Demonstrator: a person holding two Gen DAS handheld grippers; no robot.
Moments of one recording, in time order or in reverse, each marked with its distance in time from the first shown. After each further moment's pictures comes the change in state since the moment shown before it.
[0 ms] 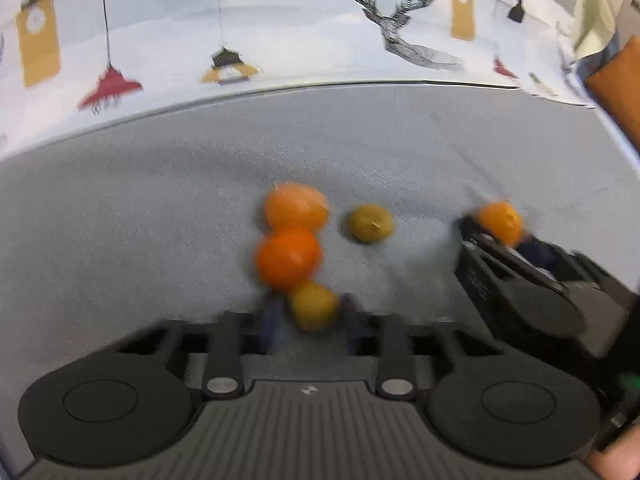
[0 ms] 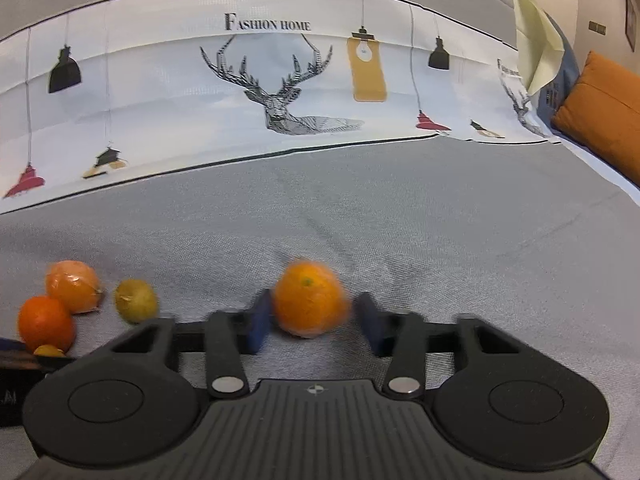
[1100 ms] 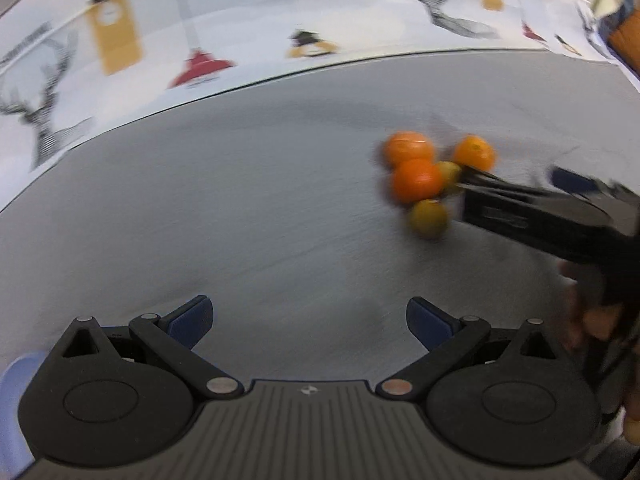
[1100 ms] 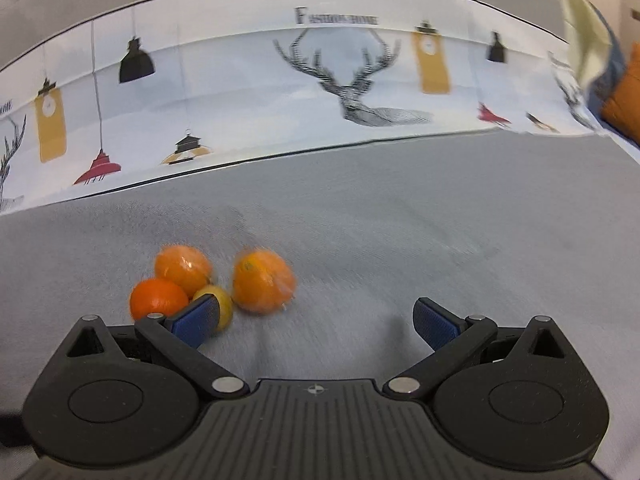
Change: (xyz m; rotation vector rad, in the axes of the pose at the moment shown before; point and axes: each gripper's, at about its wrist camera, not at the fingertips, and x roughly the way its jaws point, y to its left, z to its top) left arm -0.044 0.044 -0.036 0.114 0.048 0.161; right arm -0.018 0.033 0.001 -0.032 0.044 0.174
